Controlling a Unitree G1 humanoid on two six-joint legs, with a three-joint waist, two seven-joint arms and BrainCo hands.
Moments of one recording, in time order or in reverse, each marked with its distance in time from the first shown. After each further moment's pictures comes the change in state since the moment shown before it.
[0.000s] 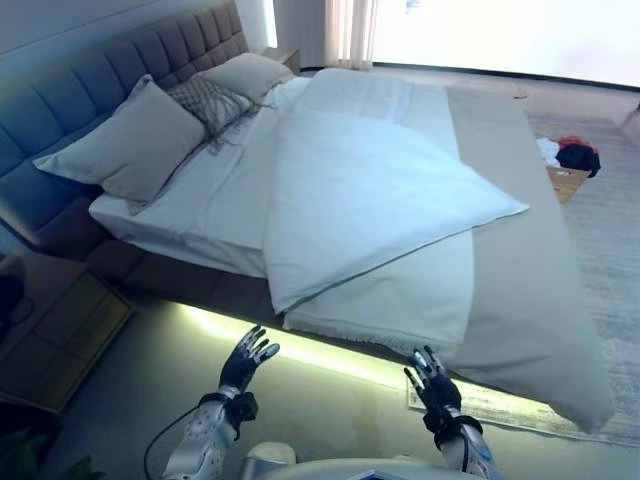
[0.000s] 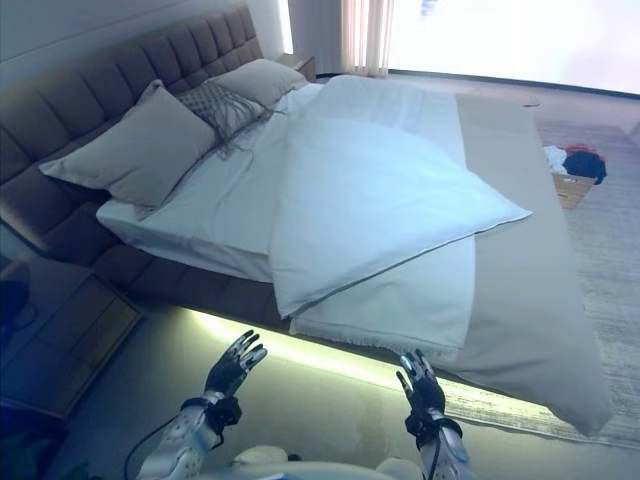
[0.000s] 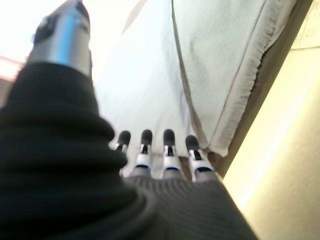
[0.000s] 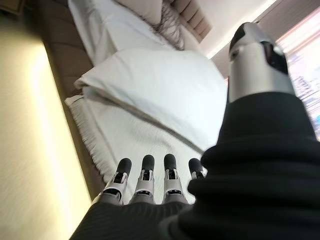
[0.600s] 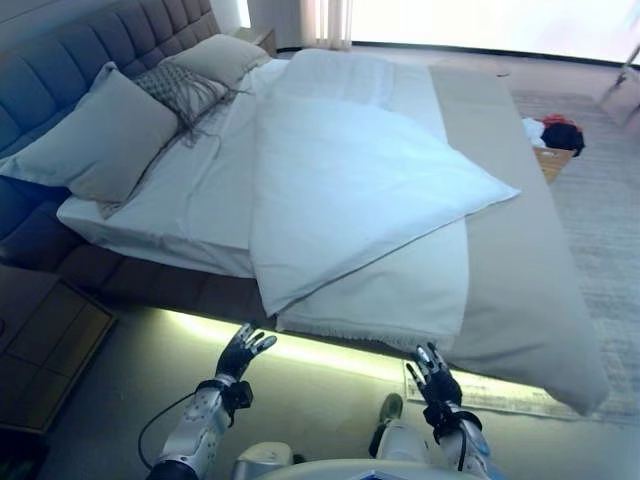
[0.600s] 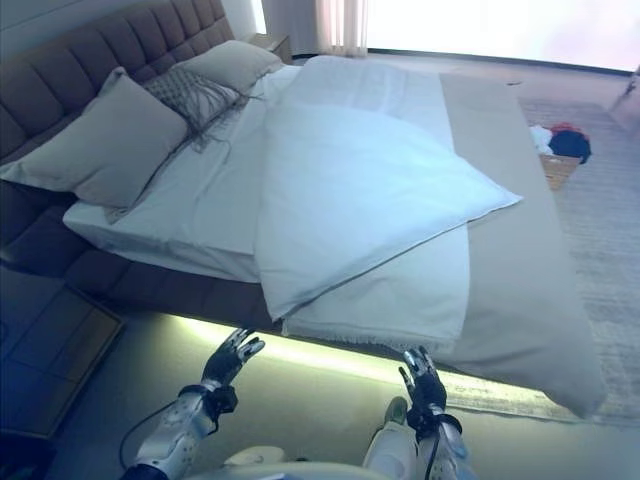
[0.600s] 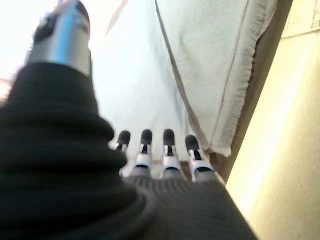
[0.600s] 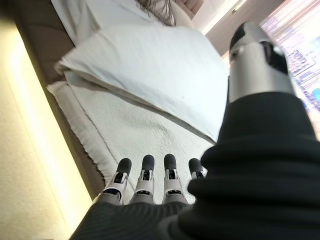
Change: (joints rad) left arm -0.002 0.022 0.014 0.034 -0.005 0.009 -0.015; right arm -0.026 -0.007 -0.024 0.090 0.044 0.000 0.010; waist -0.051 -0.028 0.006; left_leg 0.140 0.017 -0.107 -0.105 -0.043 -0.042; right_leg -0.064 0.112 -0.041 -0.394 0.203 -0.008
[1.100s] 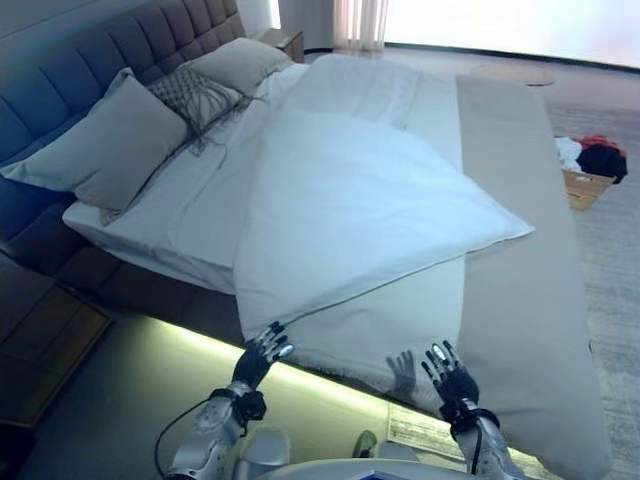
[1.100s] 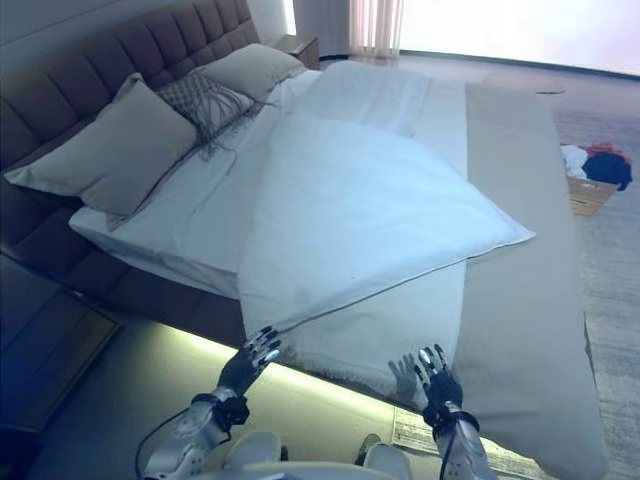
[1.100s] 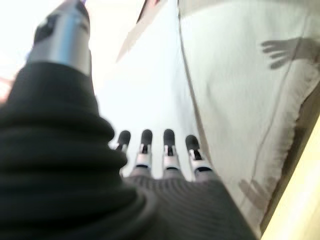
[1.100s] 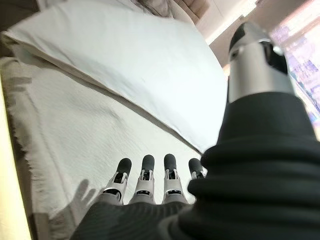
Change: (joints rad) left arm 0.053 -0.005 -0.048 -0.084 -0.009 -0.025 -0.084; right arm -0.029 -0.059 0.000 0.008 0.052 -0.001 0.009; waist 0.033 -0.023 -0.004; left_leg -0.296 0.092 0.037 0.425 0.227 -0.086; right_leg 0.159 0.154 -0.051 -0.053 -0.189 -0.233
